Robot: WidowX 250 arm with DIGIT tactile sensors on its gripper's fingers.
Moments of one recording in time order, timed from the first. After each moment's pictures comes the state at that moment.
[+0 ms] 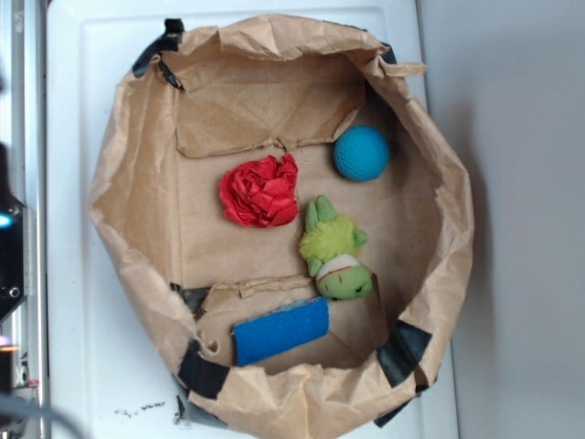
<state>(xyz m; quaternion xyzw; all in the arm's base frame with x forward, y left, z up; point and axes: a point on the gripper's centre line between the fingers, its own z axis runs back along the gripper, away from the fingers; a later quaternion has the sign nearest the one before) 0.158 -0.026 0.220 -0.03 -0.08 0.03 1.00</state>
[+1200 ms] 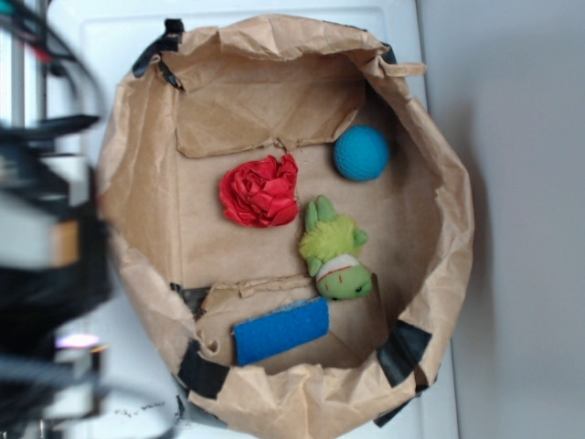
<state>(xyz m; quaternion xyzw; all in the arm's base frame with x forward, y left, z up) 0.187 -0.020 0.185 -0.06 -0.09 0.02 0.99</state>
